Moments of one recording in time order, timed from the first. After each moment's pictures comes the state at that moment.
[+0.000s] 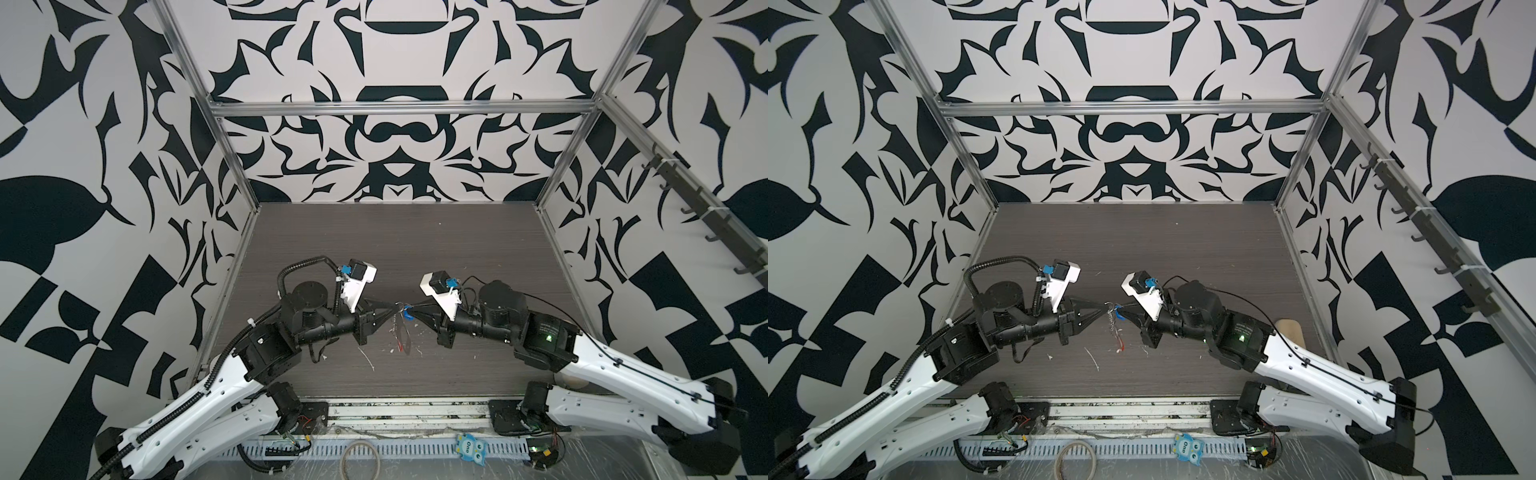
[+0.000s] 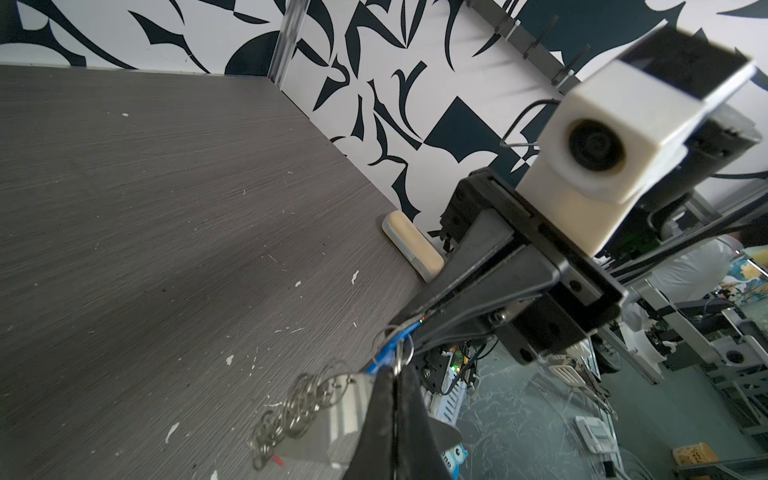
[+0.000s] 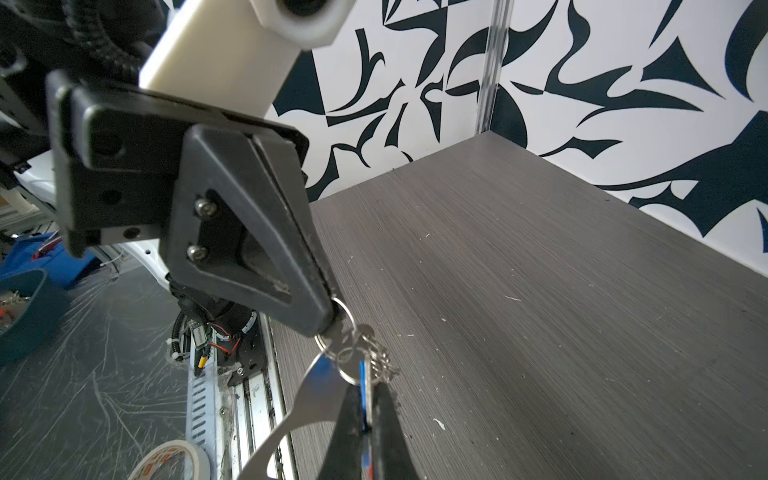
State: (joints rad) left arm -0.90 0.75 0.83 -0.31 0.36 -0.50; right arm 1.03 0.94 0.92 -0.30 -0.18 0.09
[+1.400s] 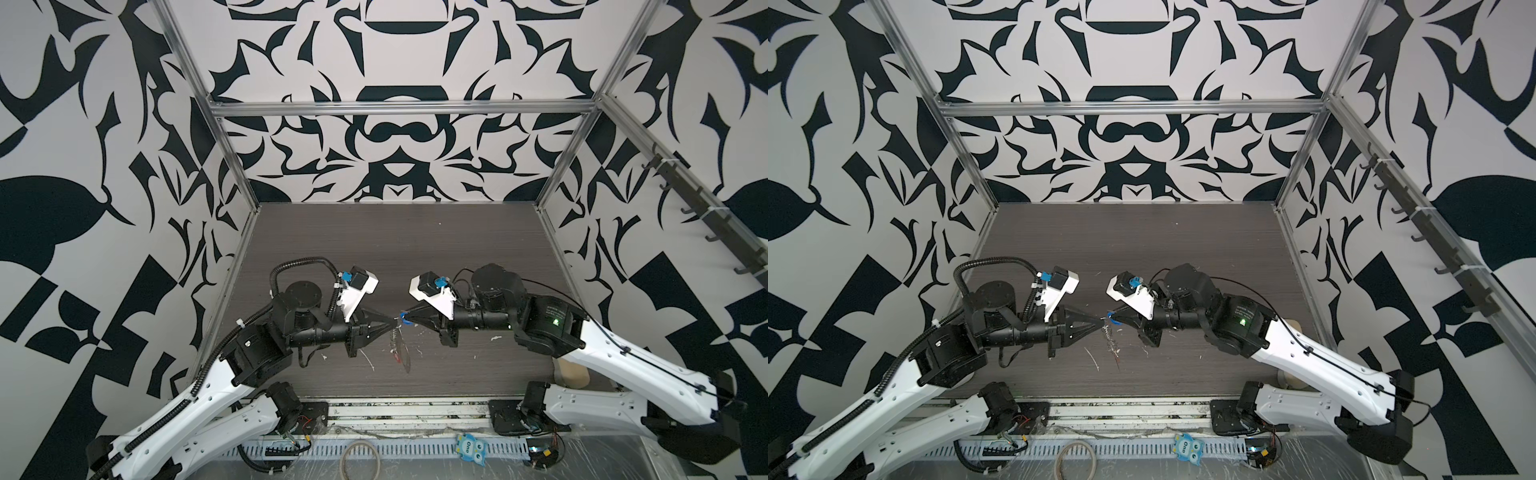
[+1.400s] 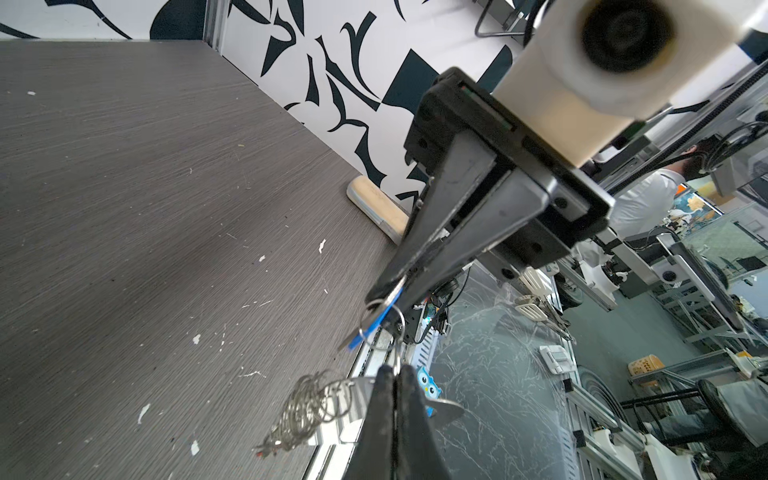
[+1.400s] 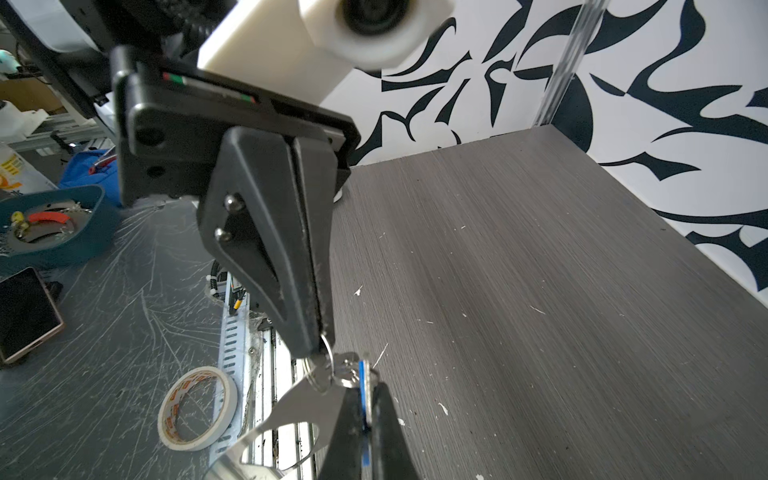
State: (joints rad) left arm -0.90 0.71 0.88 -0.44 0.53 -0.42; right arm 1.00 1.03 1.15 -0.55 -0.36 -0.07
